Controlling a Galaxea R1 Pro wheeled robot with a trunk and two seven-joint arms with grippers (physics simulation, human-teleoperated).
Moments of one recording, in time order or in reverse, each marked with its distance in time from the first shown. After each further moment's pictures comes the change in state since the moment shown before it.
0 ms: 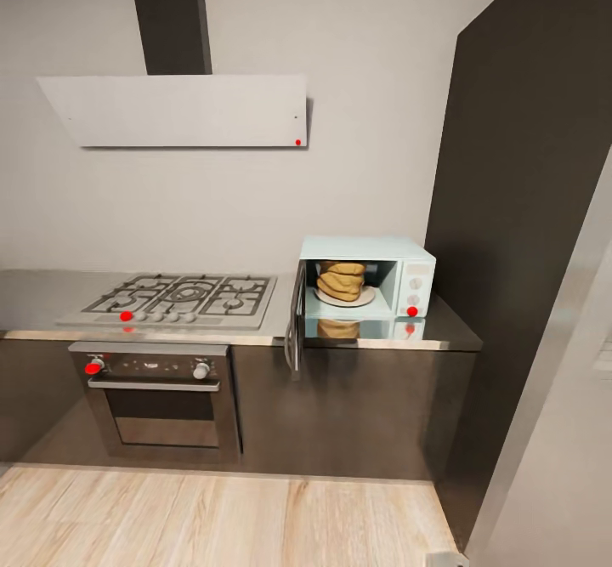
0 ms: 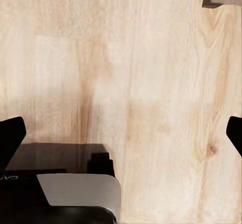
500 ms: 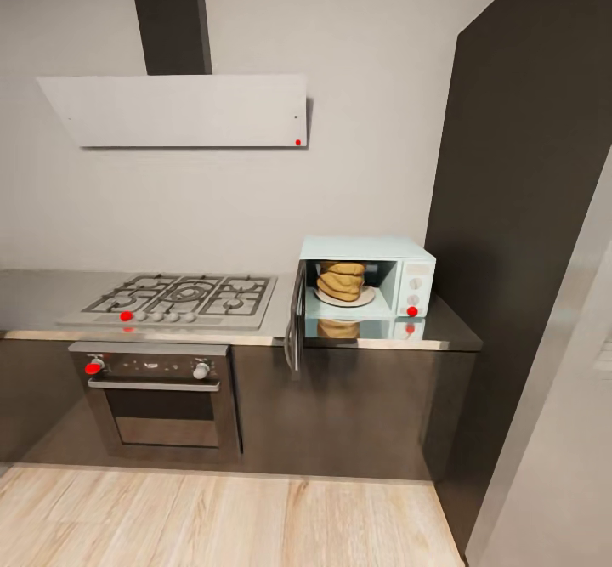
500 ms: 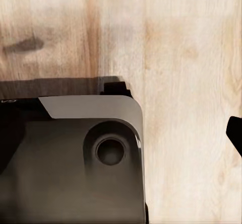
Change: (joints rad) left arm 0.000 0.004 0.001 -0.052 -0.001 0.000 0.000; right arm 0.332 -0.011 -0.012 0.001 -0.100 -0.248 0.037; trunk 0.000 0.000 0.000
